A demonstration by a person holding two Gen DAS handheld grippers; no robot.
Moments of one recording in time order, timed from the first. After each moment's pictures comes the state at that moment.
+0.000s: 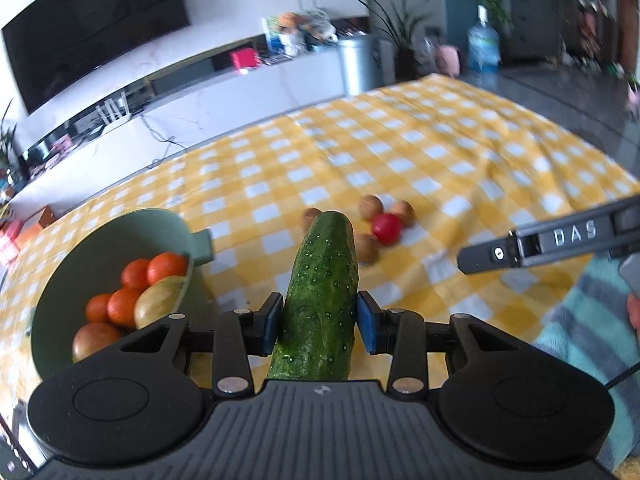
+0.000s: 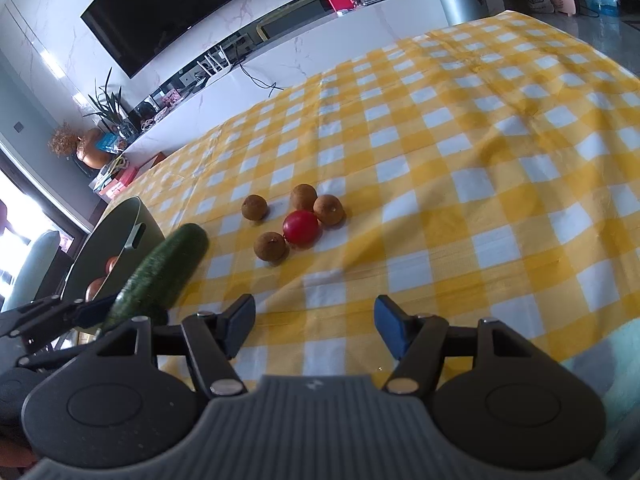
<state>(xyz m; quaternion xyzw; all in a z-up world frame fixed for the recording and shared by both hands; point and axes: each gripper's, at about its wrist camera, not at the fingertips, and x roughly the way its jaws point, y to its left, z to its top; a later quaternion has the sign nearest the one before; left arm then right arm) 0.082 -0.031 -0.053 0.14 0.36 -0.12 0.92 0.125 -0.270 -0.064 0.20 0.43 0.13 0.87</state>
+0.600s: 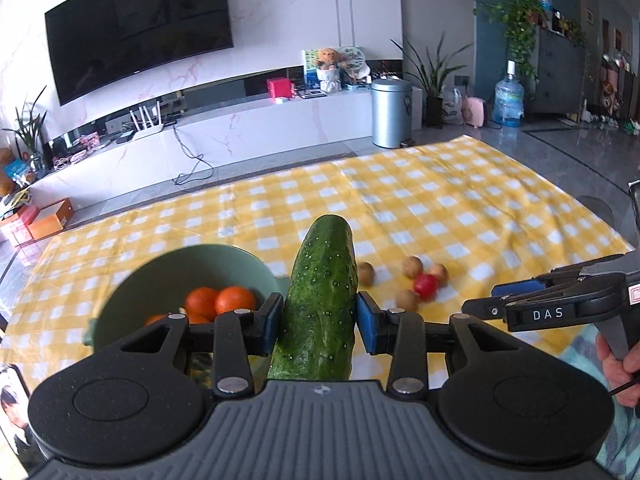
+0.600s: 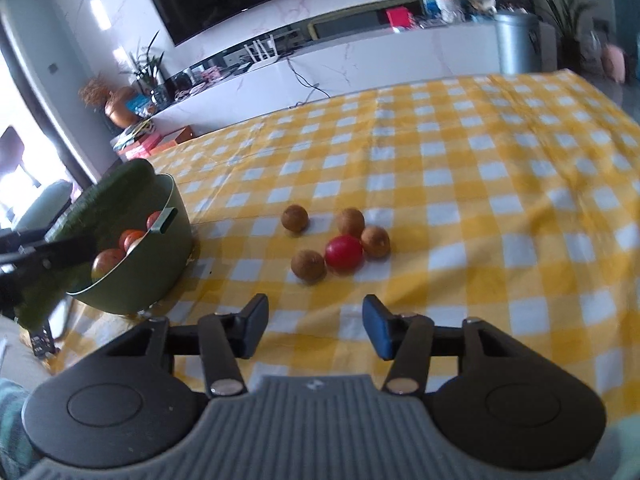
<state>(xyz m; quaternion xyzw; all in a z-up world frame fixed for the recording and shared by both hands) 0.077 0.023 0.005 0.08 0.32 -0.10 0.94 0.143 -0.237 -0.044 0.10 0.40 0.18 0.89</state>
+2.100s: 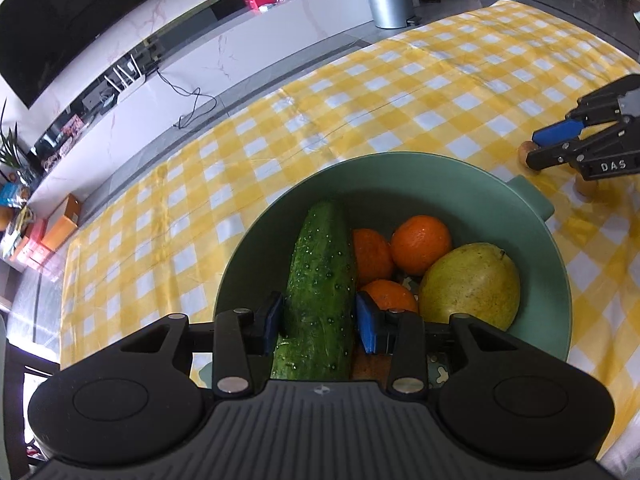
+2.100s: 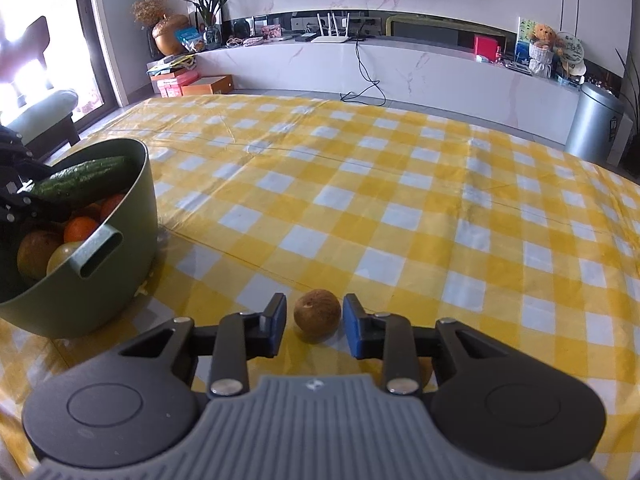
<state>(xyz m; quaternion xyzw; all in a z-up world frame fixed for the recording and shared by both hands) 0.194 0.131 -0.050 0.23 0.45 -0.11 0.86 0.259 -0.147 -0.085 -0.05 0.40 0.25 0.88</state>
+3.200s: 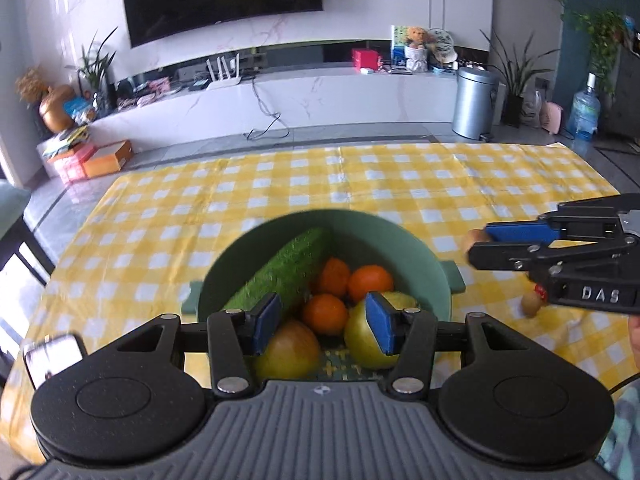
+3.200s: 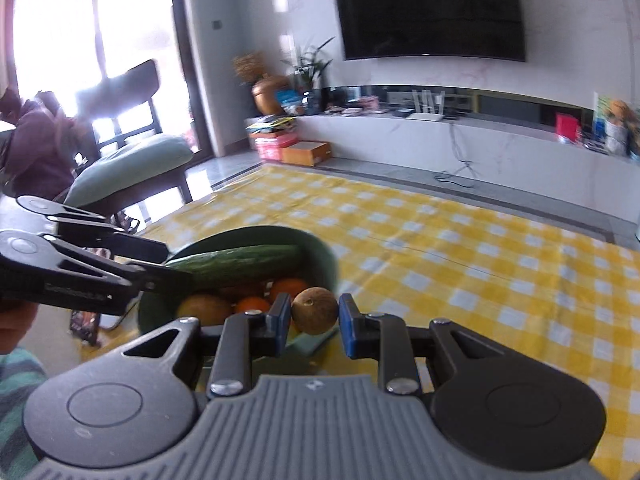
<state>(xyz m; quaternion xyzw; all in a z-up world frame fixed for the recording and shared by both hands) 0.109 0.119 -0.008 0.03 0.36 0.00 0.93 0.194 -0.104 -0.004 -0.03 0.29 0.39 0.87</state>
